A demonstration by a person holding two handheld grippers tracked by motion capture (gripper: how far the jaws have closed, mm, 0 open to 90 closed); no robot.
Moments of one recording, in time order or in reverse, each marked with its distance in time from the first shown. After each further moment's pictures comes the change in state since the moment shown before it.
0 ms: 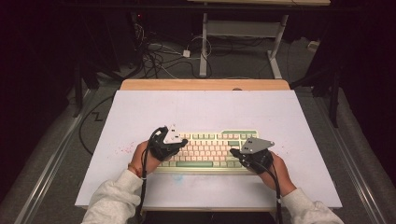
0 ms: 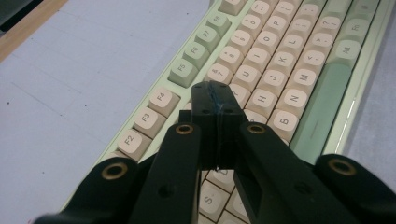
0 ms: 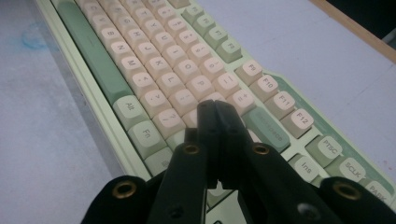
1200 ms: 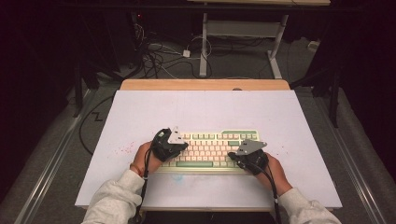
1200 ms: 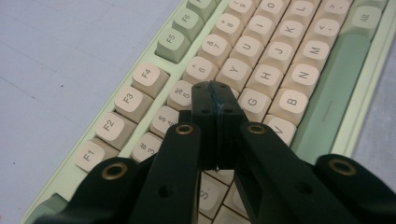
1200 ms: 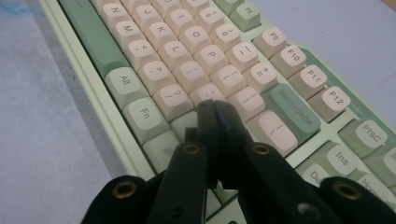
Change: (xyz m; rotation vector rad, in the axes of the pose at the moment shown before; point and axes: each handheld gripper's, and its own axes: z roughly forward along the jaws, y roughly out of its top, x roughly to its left) left arm 0.002 -0.005 0.018 0.090 -0.036 -0.002; right arm 0.002 -0.010 0.021 0.075 0.028 -0.009
